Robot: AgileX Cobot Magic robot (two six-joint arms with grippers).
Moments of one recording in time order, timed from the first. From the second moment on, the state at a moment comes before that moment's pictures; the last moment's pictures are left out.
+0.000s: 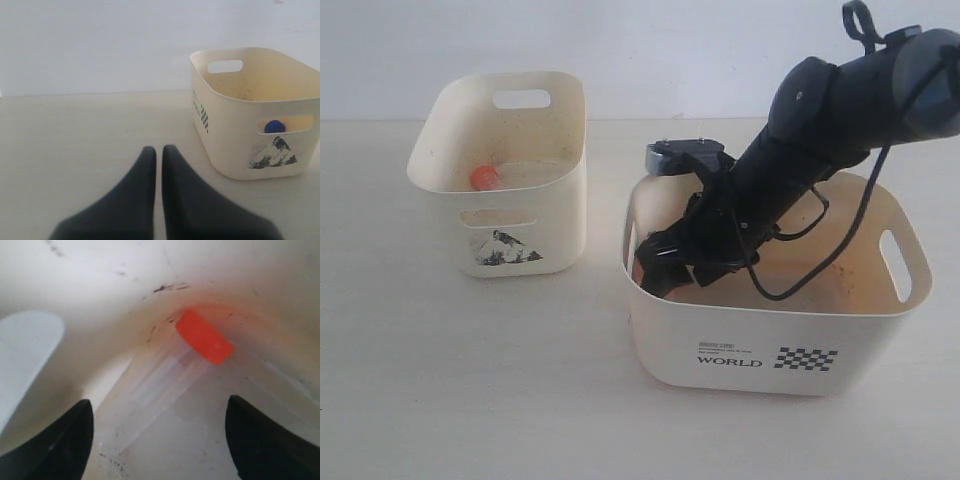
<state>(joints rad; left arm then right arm) -0.01 0.00 0.00 0.05 0.21 -0.03 0.36 1.95 -1.20 0.61 0.70 -0.54</state>
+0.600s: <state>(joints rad) -0.01 0.00 0.00 0.05 0.21 -0.03 0.41 1.97 -1.20 0.64 0.65 -0.54</state>
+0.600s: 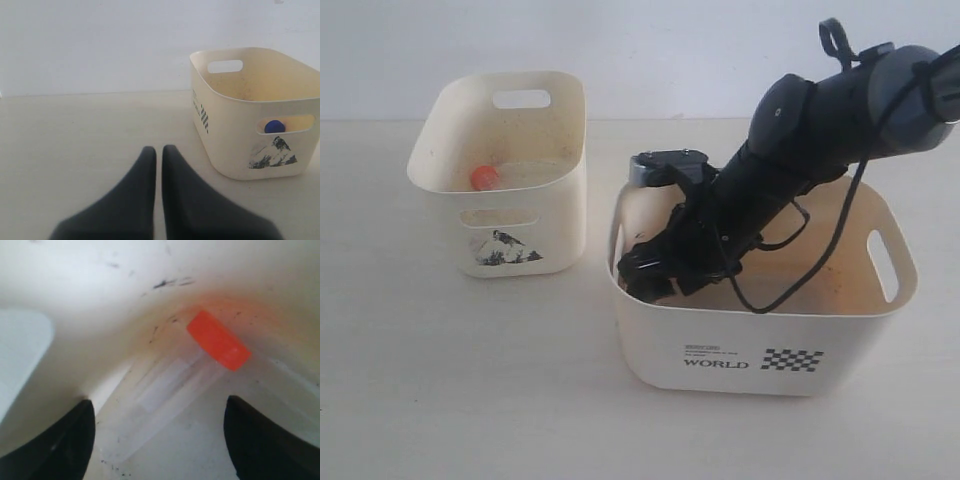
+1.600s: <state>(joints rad) -0.01 0.00 0.00 0.05 0.21 -0.03 0.45 1.97 -1.20 0.64 0.62 -0.53</state>
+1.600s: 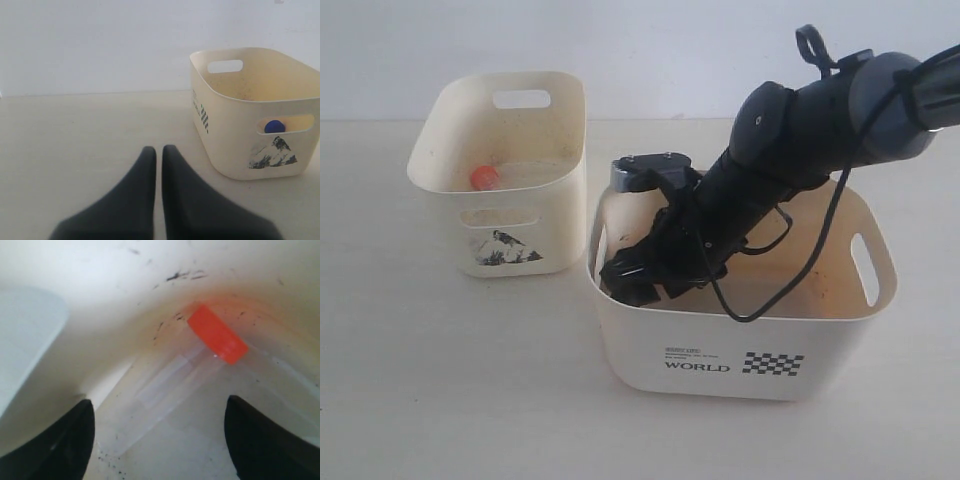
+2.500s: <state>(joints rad) -0.01 0.00 0.00 0.05 0.21 -0.03 0.46 2.02 -1.22 0.63 0.64 -0.54</state>
